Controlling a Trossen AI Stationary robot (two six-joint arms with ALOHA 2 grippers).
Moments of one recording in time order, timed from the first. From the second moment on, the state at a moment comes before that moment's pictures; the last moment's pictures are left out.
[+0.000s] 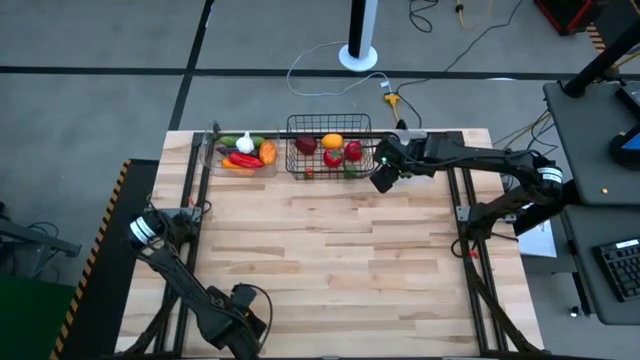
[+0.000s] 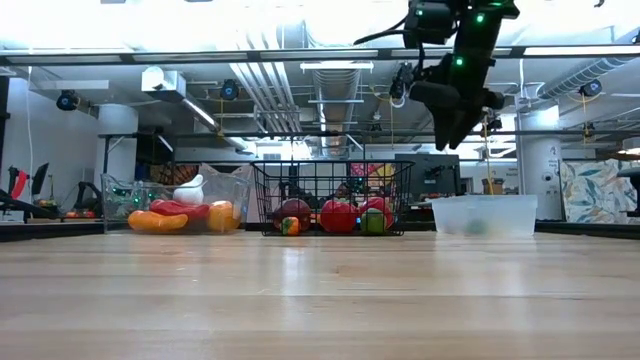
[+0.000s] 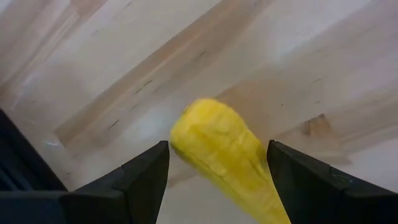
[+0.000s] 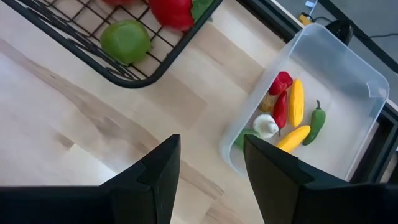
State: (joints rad) left arm -0.89 1.93 1.36 -1.14 0.01 -1.88; right arm -0.35 1.43 1.16 -0.95 0.36 0.47
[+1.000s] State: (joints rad) left arm -0.89 1.93 1.37 -1.18 0.07 -1.82; right arm -0.35 1.43 1.15 -0.93 0.36 0.47
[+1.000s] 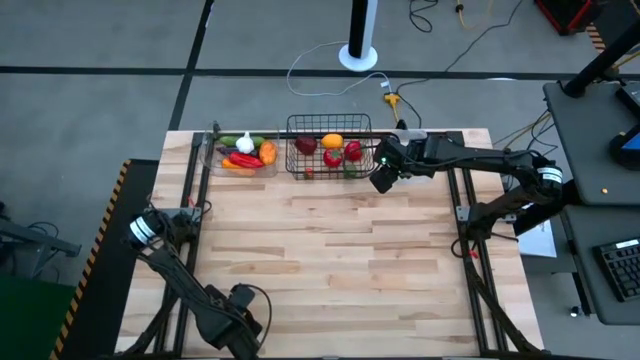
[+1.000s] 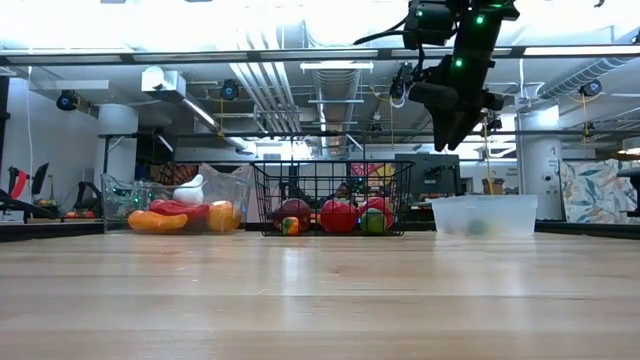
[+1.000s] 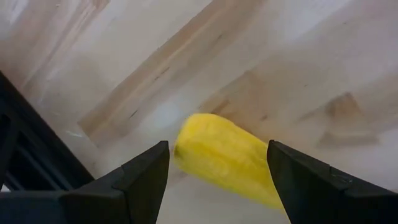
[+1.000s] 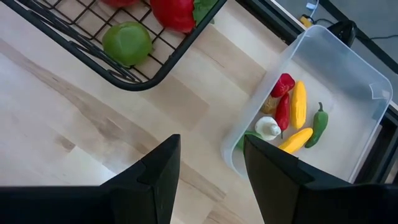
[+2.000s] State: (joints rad) left arm -1.00 1.92 1.46 -1.21 -0.17 -0.81; right arm -0.35 1.43 1.15 -0.93 0.36 0.48
